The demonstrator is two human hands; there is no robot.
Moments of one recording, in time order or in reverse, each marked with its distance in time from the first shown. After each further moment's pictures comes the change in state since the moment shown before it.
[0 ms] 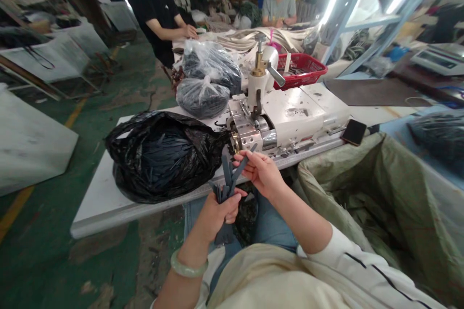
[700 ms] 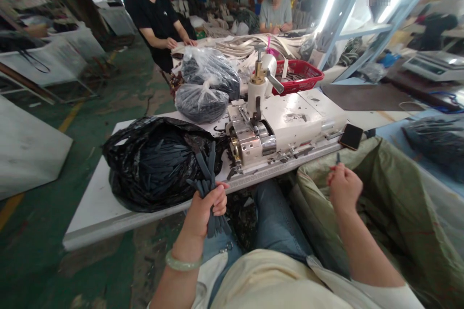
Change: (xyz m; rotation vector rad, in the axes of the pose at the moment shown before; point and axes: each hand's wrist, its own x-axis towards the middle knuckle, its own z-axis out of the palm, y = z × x) left_hand 0.011 0.024 -0.017 -0.241 0.058 0.142; right_hand -0.055 -0.078 -0.179 -1.115 0.990 -0.506
